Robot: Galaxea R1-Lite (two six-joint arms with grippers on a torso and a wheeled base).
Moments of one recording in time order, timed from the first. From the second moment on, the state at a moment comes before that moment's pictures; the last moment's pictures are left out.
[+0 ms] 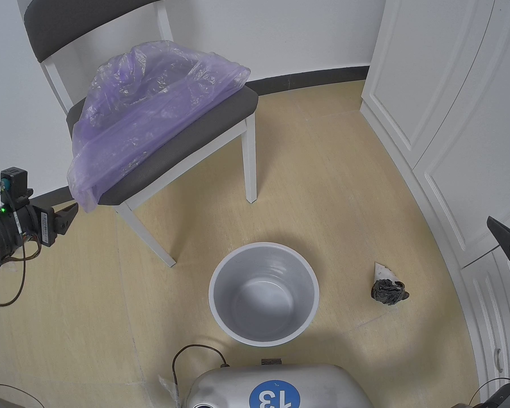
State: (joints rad) left arm -0.04 1.28 -0.71 -0.27 0.15 0.30; right arm 0.10 0.88 -0.43 -0.37 0.02 0.01
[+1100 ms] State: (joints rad) left arm -0.04 1.54 -0.86 -0.39 0.27 0.45; right arm 0.11 0.89 -0.44 -0.38 0.02 0.02
